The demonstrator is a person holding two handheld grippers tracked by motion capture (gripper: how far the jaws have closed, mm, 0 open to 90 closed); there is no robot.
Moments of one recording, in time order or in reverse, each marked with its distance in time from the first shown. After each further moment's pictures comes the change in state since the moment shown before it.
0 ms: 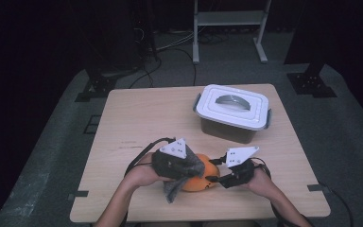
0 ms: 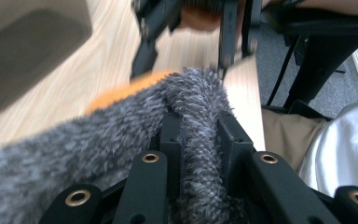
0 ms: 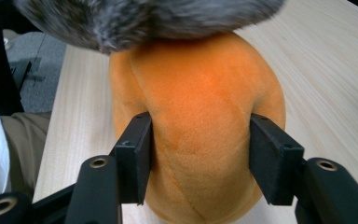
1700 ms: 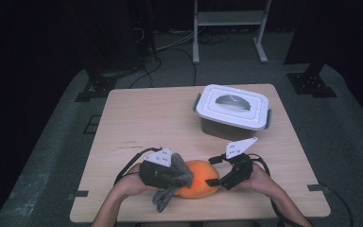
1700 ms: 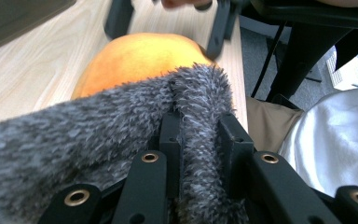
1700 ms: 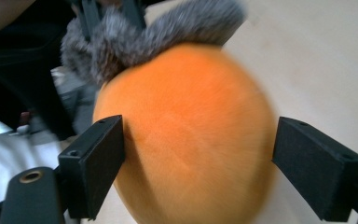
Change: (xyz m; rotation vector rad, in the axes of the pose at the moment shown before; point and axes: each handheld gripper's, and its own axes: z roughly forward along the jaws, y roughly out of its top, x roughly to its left) left arm -0.004 -0.058 -0.011 -0.033 -0.047 -0.094; right arm -0.016 -0.004 0.008 0.001 0.178 0.235
